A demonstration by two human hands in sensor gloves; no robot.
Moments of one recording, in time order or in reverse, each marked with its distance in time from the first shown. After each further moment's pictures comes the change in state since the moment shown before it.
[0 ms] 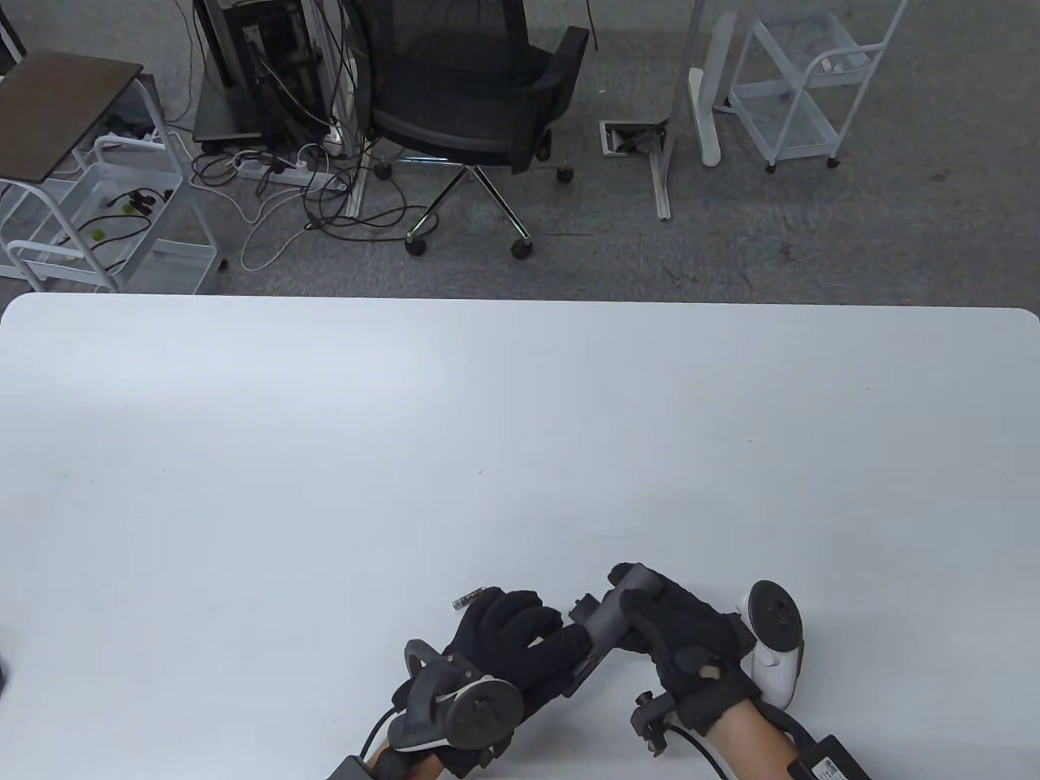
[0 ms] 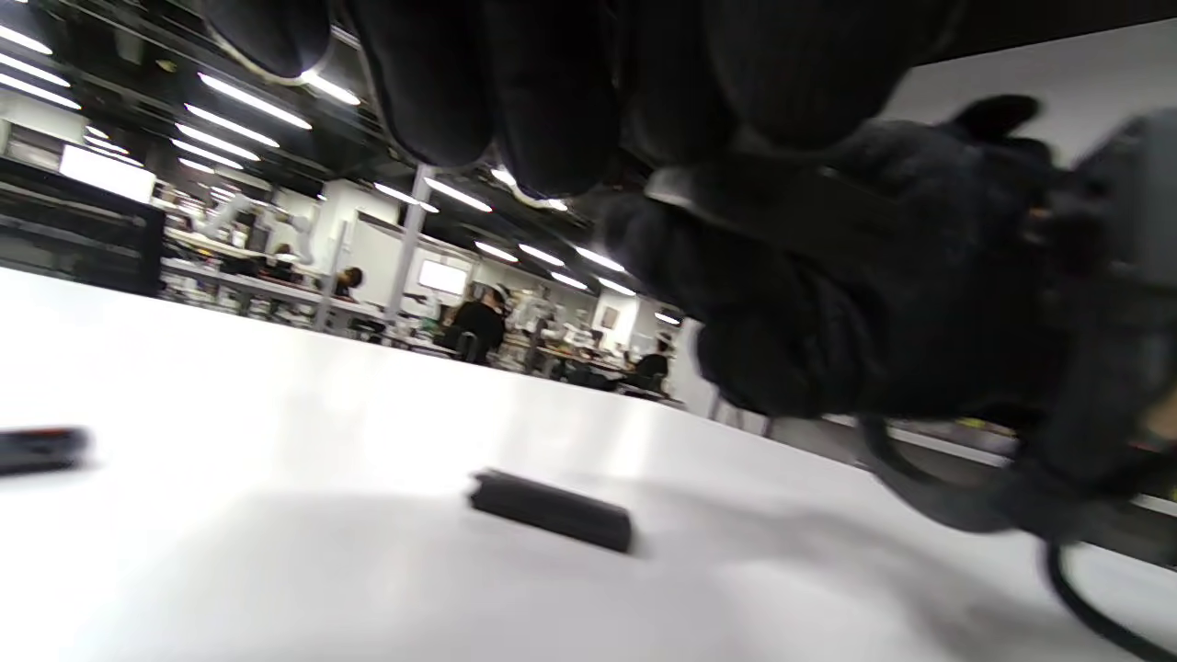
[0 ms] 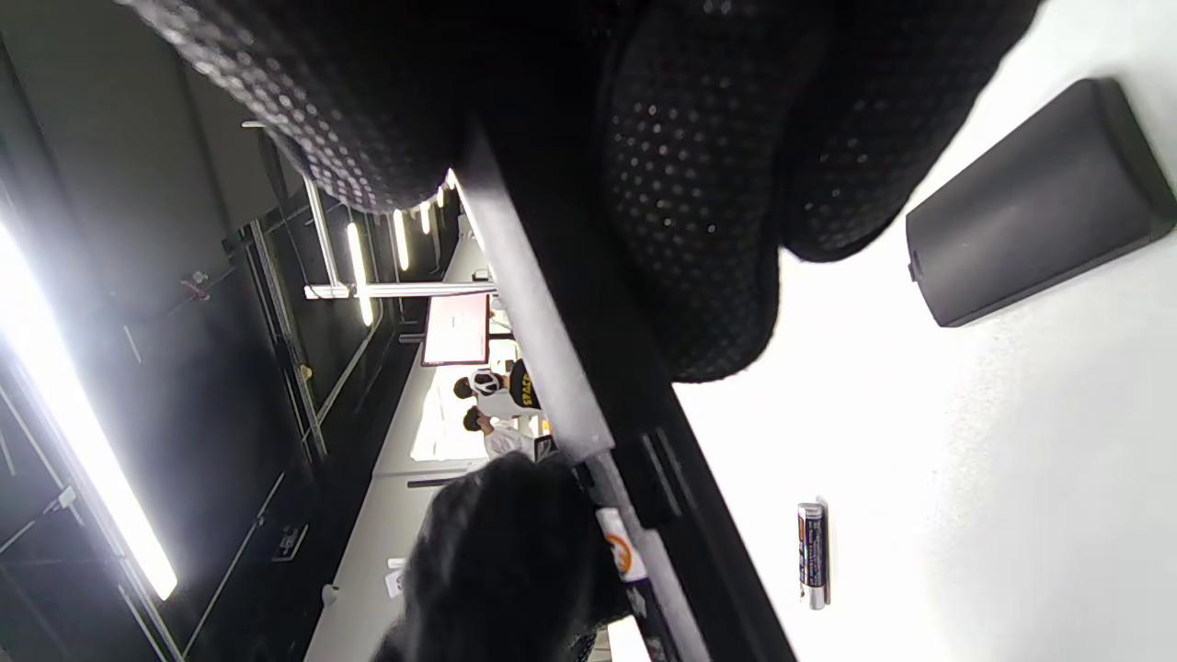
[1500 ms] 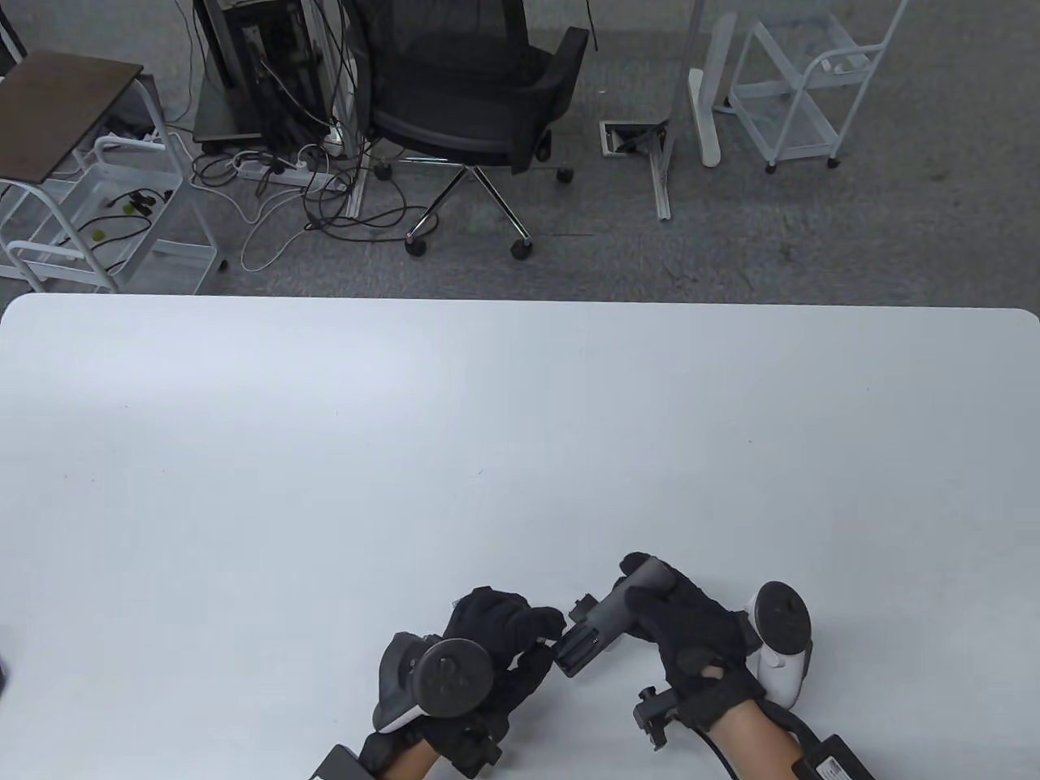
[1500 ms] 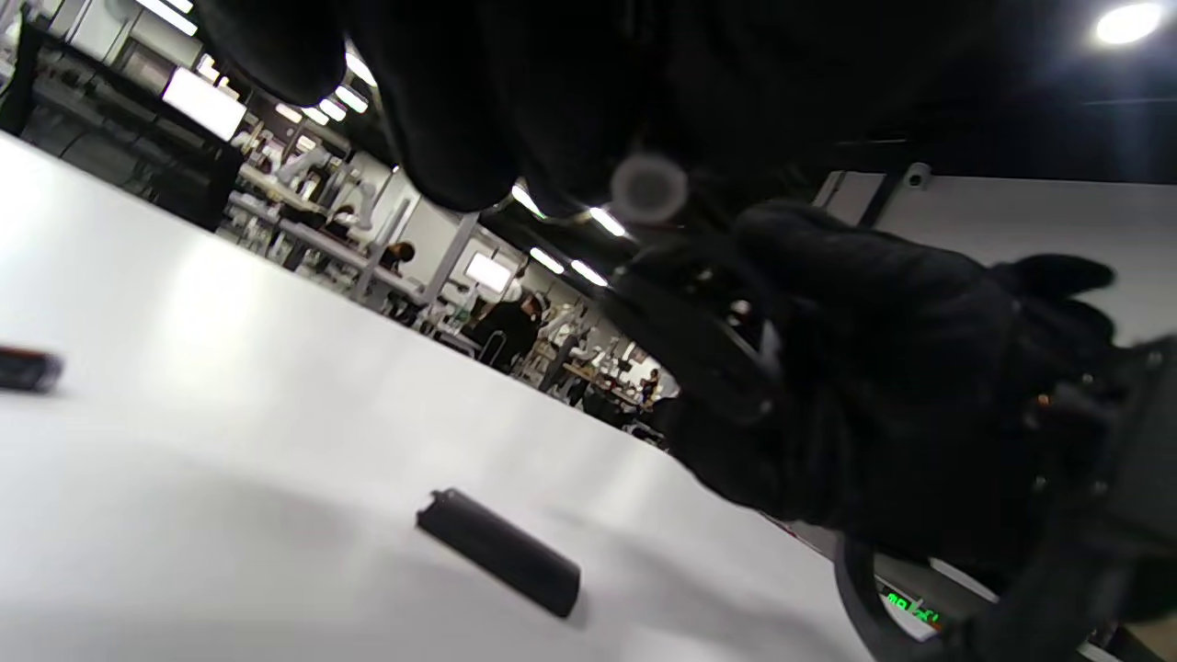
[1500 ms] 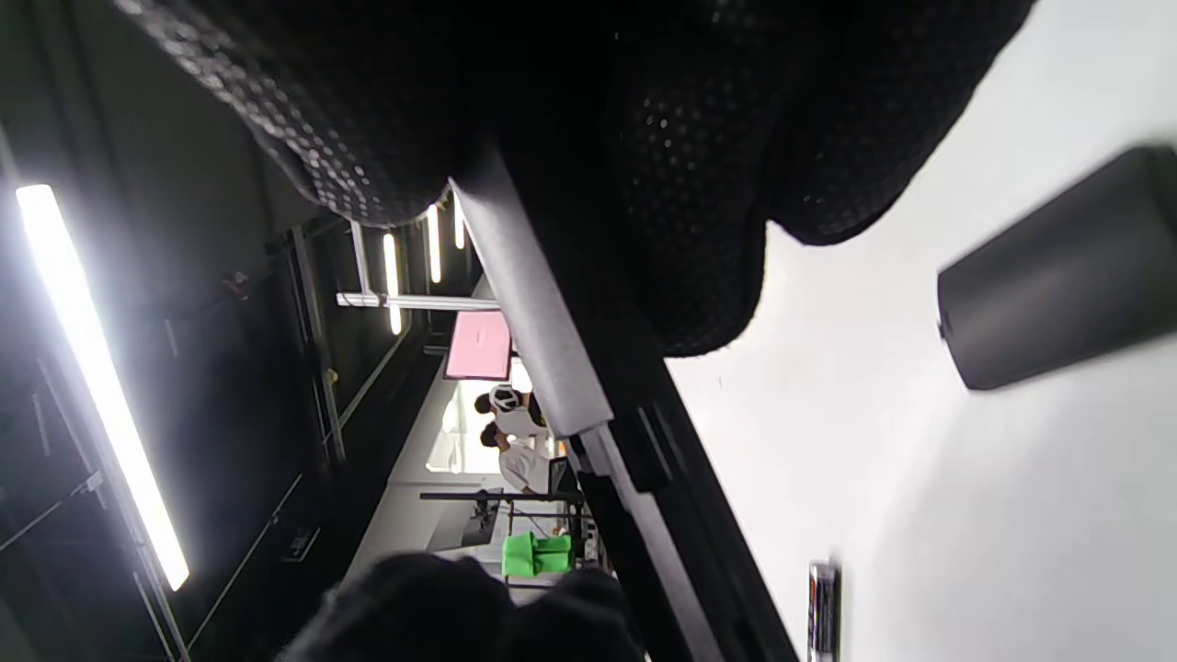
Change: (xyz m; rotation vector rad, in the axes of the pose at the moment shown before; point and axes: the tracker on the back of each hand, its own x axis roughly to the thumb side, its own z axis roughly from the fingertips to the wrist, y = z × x) left_hand -0.005 0.004 -0.004 0.026 0.074 0.213; right_hand 0.003 0.002 0.000 -0.027 -0.046 0.032
